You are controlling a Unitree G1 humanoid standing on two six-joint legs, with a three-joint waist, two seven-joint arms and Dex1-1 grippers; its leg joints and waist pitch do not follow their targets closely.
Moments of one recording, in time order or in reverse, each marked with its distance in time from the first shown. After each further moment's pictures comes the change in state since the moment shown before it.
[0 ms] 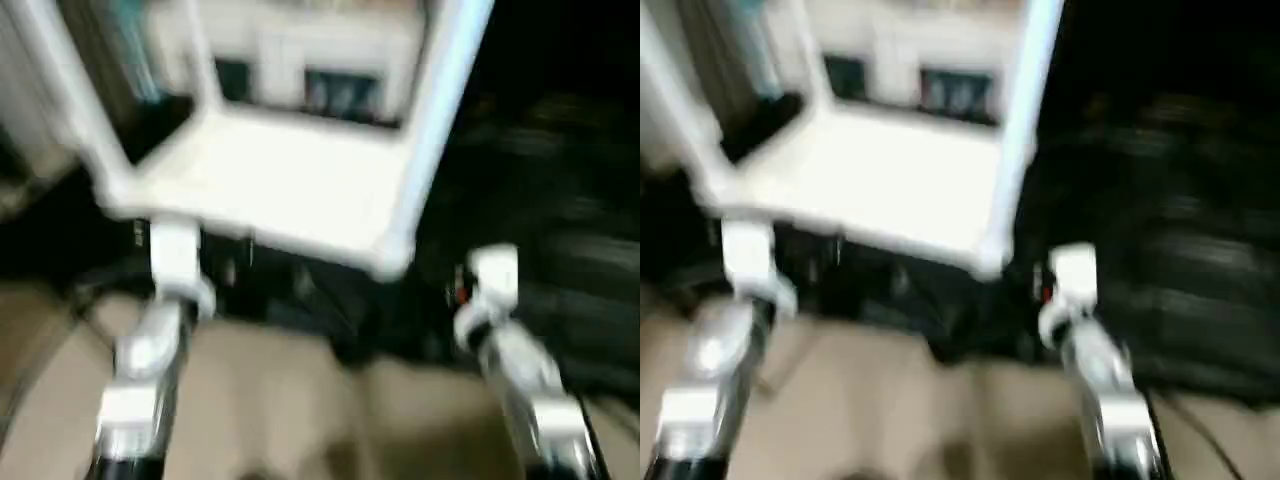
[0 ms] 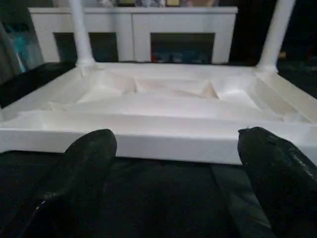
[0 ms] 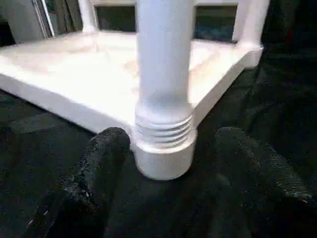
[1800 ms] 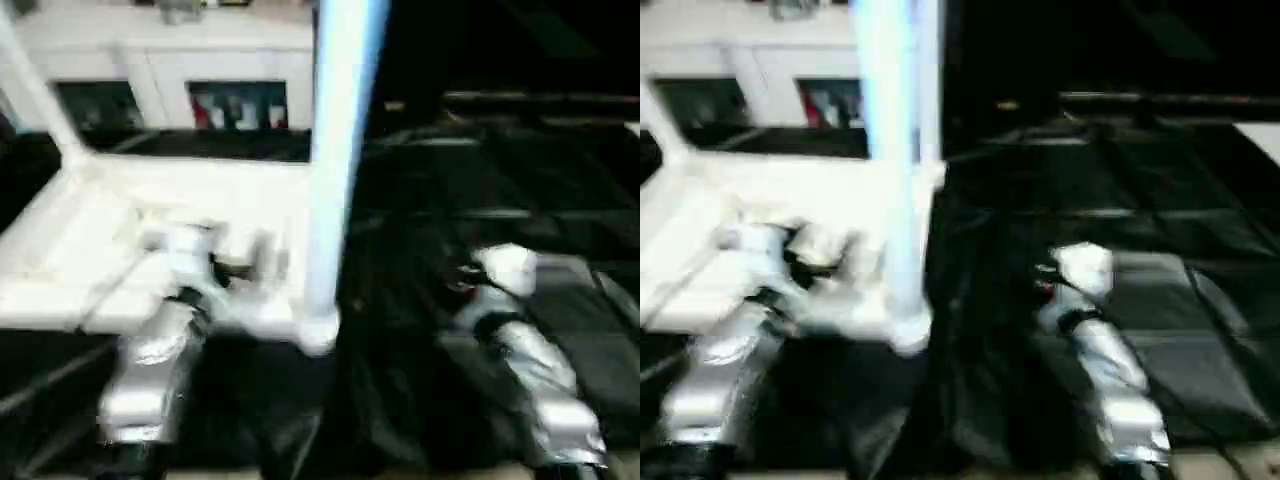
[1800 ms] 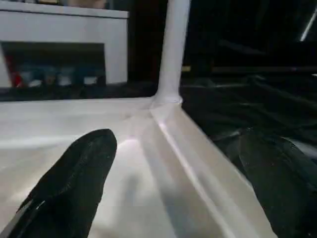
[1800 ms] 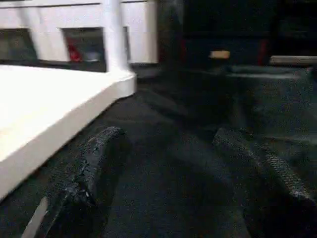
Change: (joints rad) left arm -0.012 -0.003 -0.039 0.043 -0.098 -0.035 -0.090; right arm 0.004 -0.021 -0.035 -0.040 0.019 -0.022 0.012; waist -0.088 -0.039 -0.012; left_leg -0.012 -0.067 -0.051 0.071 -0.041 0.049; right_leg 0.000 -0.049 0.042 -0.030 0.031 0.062
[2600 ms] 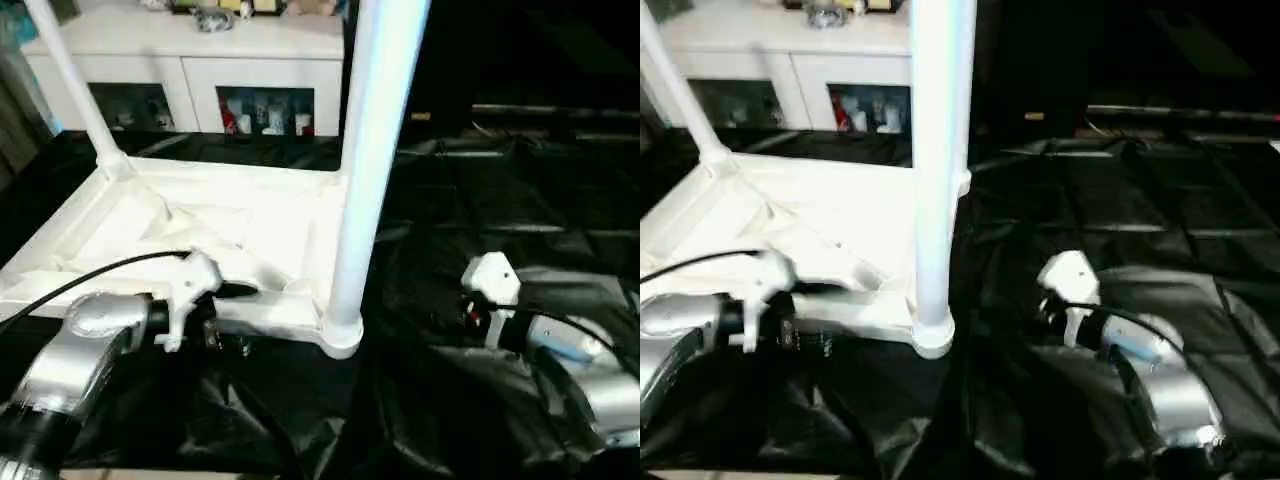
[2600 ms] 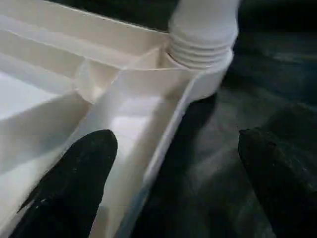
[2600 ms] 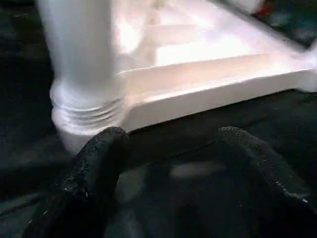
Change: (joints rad) left arm -0.197 0.495 -0.306 0.218 0.023 0.116 -0.883; right arm -0.077 -0.379 0.212 -0.022 0.036 0.097 0.655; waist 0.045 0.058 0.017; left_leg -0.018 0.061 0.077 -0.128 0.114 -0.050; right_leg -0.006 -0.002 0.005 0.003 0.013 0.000
